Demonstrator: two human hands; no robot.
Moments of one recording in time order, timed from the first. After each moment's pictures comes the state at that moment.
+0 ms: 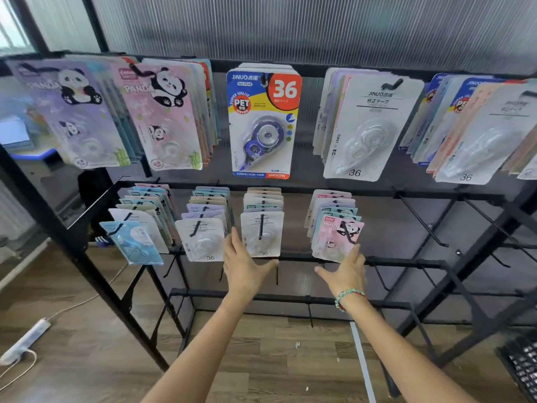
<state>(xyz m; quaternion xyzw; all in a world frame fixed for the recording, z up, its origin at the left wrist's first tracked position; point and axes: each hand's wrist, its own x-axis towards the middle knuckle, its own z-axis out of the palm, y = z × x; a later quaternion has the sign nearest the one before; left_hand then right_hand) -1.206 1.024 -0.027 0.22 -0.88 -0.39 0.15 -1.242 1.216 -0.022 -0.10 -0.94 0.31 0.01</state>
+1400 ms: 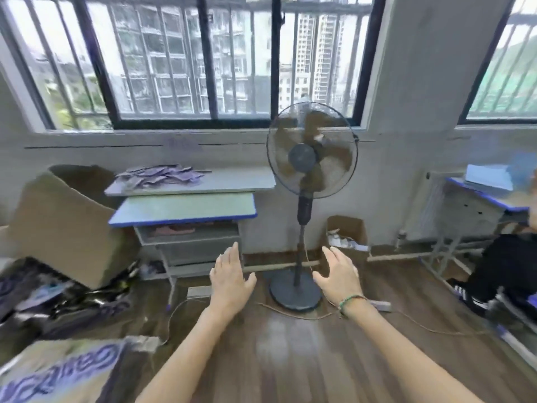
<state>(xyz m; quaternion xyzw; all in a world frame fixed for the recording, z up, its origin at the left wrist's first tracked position) -0.457 0.638 0.012 0.71 -0.64 -0.09 0.28 -0.685 0.616 0.026 0.70 -0.68 0.21 -0.10</state>
